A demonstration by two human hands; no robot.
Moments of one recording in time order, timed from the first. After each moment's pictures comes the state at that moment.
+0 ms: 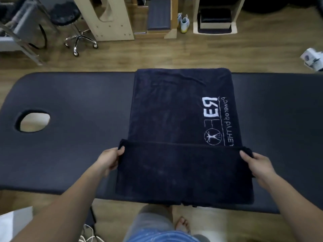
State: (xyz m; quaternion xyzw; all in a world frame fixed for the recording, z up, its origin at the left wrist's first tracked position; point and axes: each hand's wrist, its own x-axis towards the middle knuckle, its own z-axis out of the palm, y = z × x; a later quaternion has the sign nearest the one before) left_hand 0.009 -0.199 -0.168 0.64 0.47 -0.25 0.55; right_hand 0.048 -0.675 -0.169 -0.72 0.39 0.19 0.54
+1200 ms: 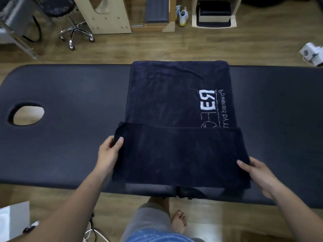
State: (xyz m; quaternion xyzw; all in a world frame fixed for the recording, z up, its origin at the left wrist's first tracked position) left_hand -0.017 -0.235 -0.169 0.68 0.37 -0.03 0.63; right_hand 0.005 -0.700 -0.176 -0.74 0.30 0.28 0.53
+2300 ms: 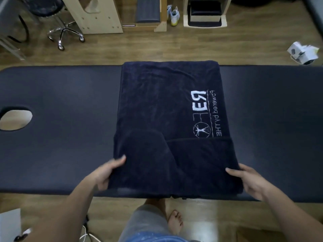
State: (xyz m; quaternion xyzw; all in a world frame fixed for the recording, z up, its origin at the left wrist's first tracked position) left_hand -0.038 -0.241 -0.156 0.47 0.39 -0.35 0.72; right_hand -0.007 -0.703 -0.173 -0.62 0.35 0.37 0.60
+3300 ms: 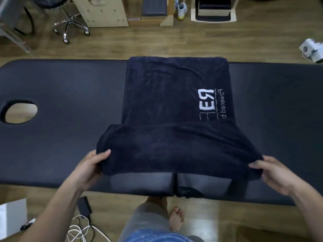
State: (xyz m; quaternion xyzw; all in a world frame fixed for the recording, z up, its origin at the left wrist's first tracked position) left_hand -0.043 -0.207 -0.138 0.51 0.33 -0.16 0.77; right_hand 0.022 -0.720 -0.136 -0.64 0.28 0.34 0.63
